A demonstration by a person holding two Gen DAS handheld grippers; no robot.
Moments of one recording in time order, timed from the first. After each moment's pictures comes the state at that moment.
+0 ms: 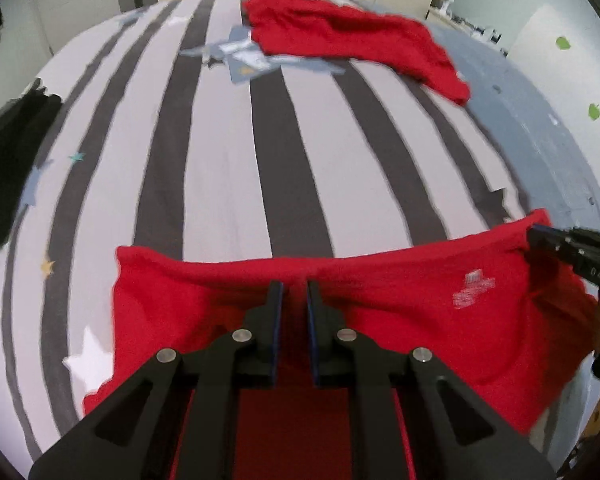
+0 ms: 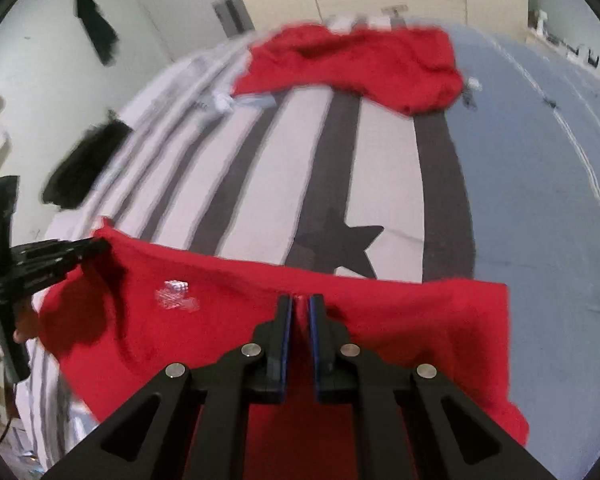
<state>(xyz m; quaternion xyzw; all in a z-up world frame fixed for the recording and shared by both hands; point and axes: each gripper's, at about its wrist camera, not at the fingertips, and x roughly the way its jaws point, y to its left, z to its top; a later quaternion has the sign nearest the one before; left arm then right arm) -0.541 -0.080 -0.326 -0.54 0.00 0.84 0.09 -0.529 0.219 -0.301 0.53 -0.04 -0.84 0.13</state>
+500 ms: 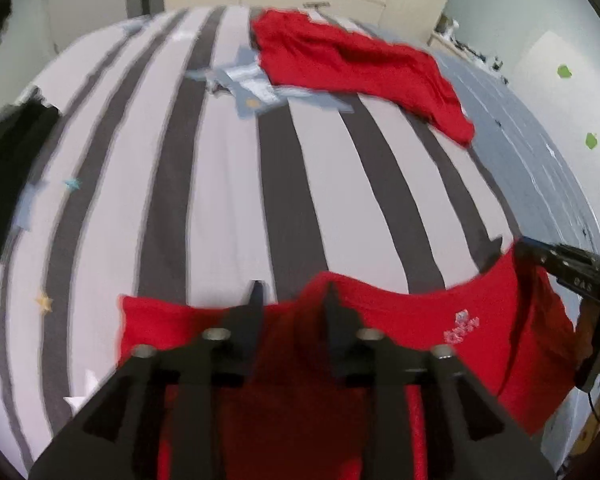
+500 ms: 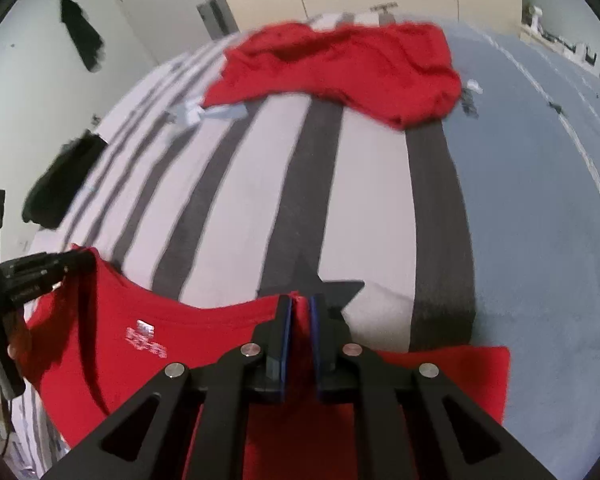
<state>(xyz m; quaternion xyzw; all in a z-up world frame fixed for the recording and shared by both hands) -0.559 -0.099 -0.300 -0.50 -0.03 0.86 0.08 -0.562 0.233 -0.296 0.50 -0.06 -0.85 0.12</state>
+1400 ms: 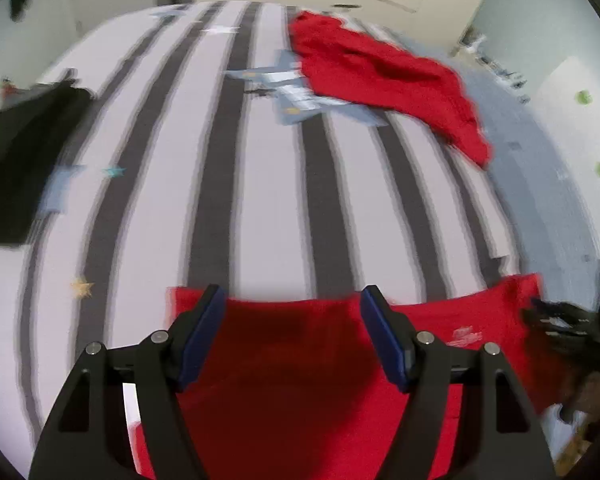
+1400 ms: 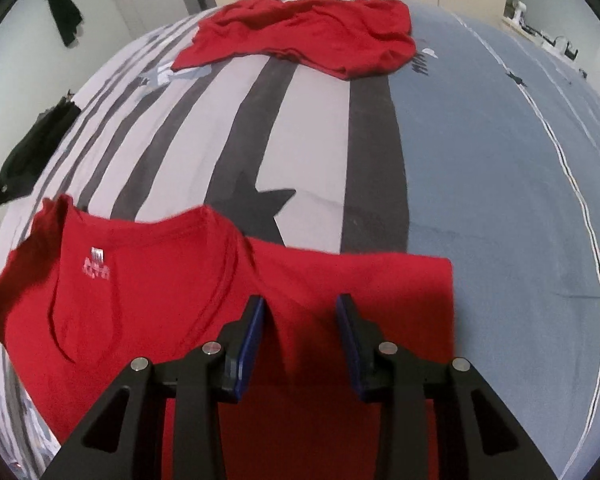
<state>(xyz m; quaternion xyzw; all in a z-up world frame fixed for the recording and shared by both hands) -0.556 -0.130 -0.290 -0.53 -0.05 0.85 0.04 -0.515 0.260 -0.309 0.55 -0.01 -0.83 0.08</state>
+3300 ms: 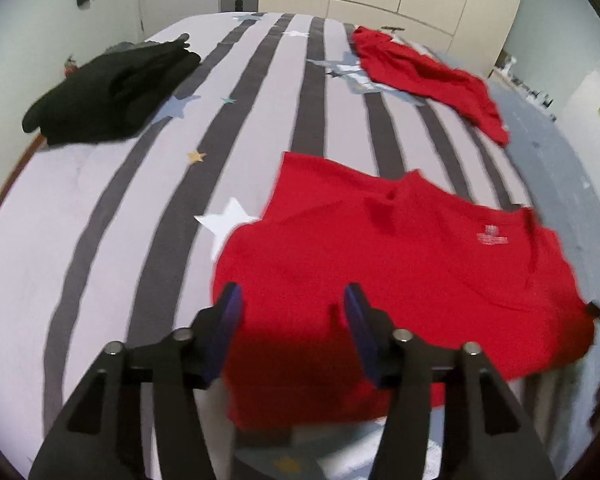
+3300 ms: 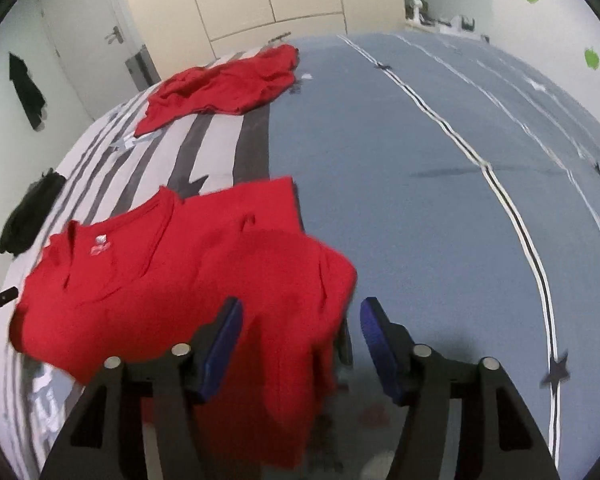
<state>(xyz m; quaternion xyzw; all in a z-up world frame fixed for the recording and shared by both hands) -0.396 -0.155 -0.282 -0.49 -0.08 0.87 -0.02 -0.368 0.355 -0.276 0.47 -0.11 -0.87 0.00</state>
